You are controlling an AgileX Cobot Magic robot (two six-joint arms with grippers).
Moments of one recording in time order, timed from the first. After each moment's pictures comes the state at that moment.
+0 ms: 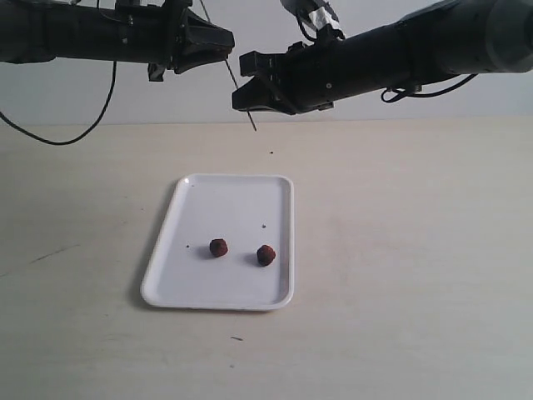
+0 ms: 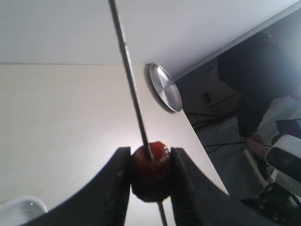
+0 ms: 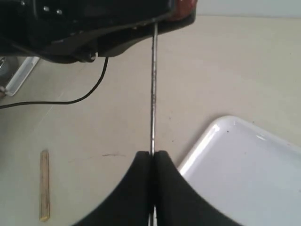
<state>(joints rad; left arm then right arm) -0.18 2.27 -1.91 -1.47 1.01 0.82 0.20 2.03 -1.50 1.36 0.74 -1.00</state>
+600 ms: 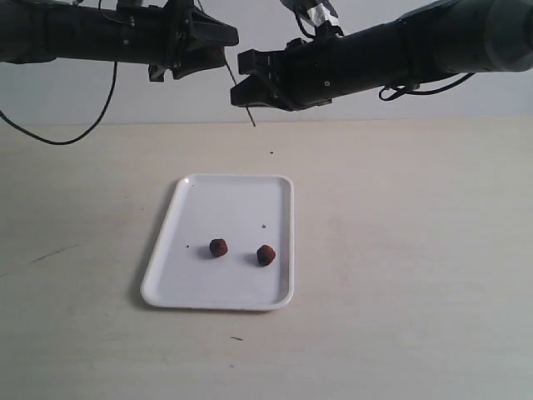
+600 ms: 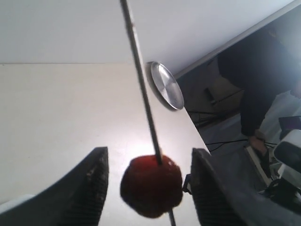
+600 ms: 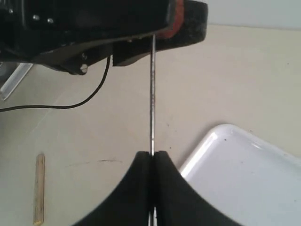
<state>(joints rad) -0.17 2.27 -1.91 -1.46 1.01 0.83 0.20 2.03 -1.51 1.38 0.73 -1.04</state>
